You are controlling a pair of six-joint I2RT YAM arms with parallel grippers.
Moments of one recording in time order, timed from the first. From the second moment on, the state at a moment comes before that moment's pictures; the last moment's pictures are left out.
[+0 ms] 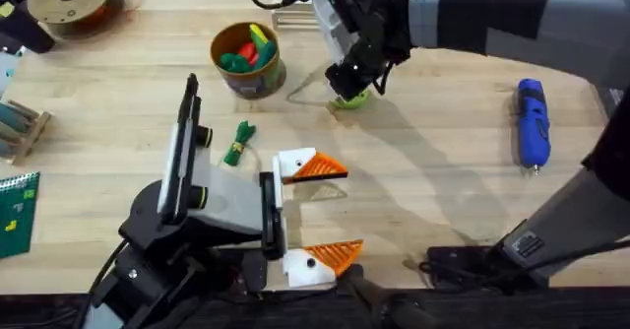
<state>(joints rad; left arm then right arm) -0.60 0.01 0.01 -0.07 0.85 -0.13 0.57 1.91 1.38 -0.71 -0.08 -0.11</state>
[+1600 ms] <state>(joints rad) -0.60 0.01 0.01 -0.08 0.85 -0.13 0.89 1.39 1.46 -1.16 -0.40 -0.06</state>
